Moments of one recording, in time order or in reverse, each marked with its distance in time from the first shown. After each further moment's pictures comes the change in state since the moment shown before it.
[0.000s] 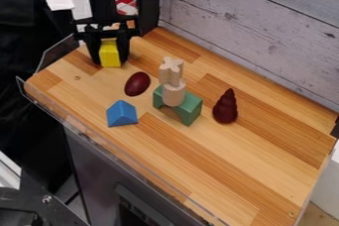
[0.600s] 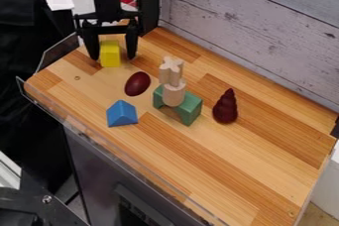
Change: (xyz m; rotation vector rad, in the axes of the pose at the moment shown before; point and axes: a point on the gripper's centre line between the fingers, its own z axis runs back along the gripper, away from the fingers) arm -0.006 -0.004 0.002 0.011 0.025 0.060
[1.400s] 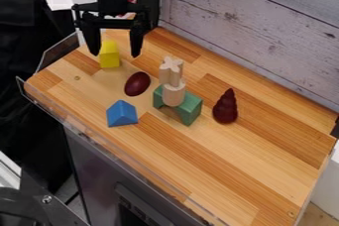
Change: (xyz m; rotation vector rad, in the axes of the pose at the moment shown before) arm -0.038 -0.013 0.032 0.051 -0.095 -0.062
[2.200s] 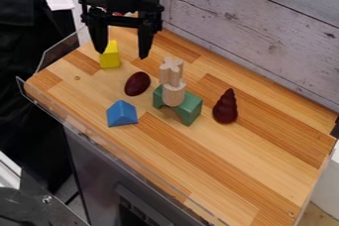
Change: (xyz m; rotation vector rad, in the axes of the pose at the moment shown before) arm -0.027 -0.019 0.018 0.050 -0.060 -0.094
